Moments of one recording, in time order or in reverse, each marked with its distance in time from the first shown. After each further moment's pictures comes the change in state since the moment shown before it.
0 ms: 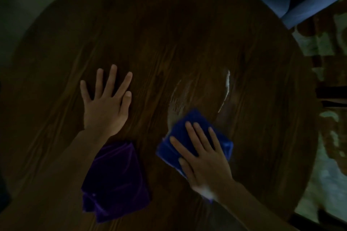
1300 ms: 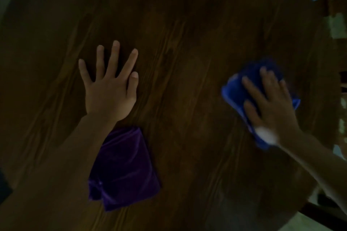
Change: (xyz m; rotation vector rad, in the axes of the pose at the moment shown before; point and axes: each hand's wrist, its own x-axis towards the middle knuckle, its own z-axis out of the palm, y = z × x) left_hand -0.001 0.006 0.003 -0.030 0.062 0.006; right_hand 0.019 0.128 -0.045 -0.024 0.111 0.253
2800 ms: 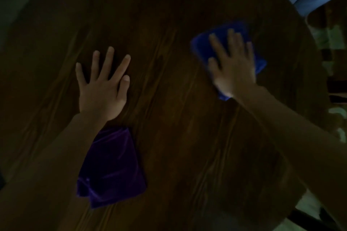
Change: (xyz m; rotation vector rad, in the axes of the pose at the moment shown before) left_hand 0.002 -0.004 0.001 0.035 -0.014 -0.016; right_hand 0.122 -0.031 -0.011 0.001 0.054 0.067
